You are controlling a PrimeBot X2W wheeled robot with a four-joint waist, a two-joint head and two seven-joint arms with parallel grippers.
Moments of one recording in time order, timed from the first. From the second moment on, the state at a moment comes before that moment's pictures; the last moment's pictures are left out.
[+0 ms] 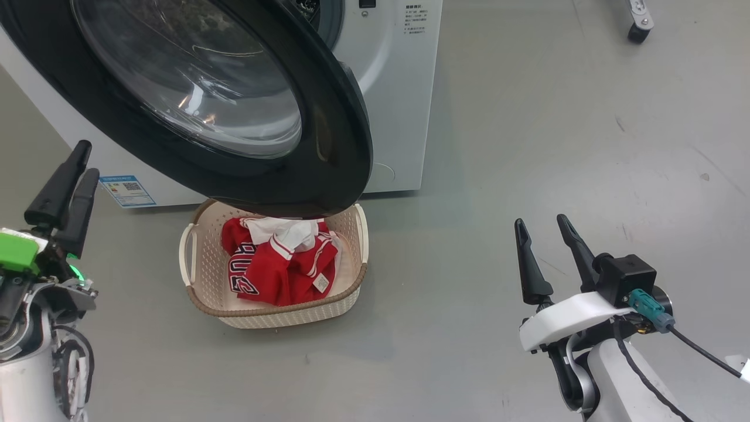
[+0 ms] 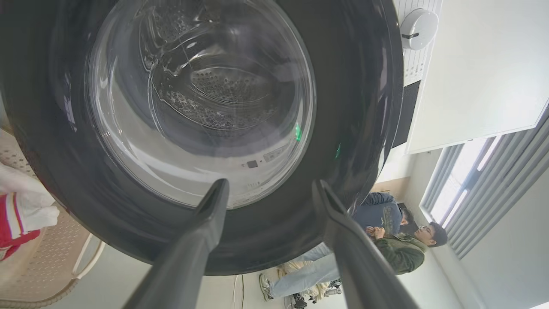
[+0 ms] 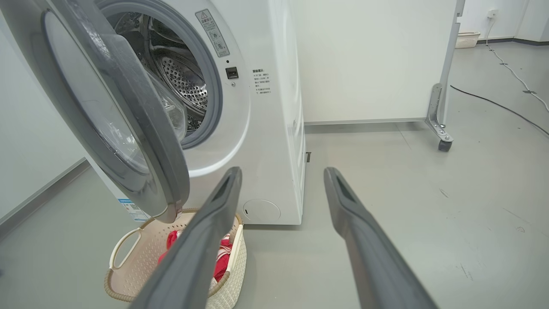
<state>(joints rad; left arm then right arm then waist) -0.43 0.09 0.29 0.30 -1.53 -0.12 0.55 -0.19 -0.06 0.28 0.32 0.37 -0.01 -0.26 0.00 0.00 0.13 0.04</state>
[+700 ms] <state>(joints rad) -0.25 0.24 0.00 0.10 -1.05 -0.12 0.21 -0.19 -0.06 0.28 0.32 0.37 -0.01 -0.26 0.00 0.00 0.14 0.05</state>
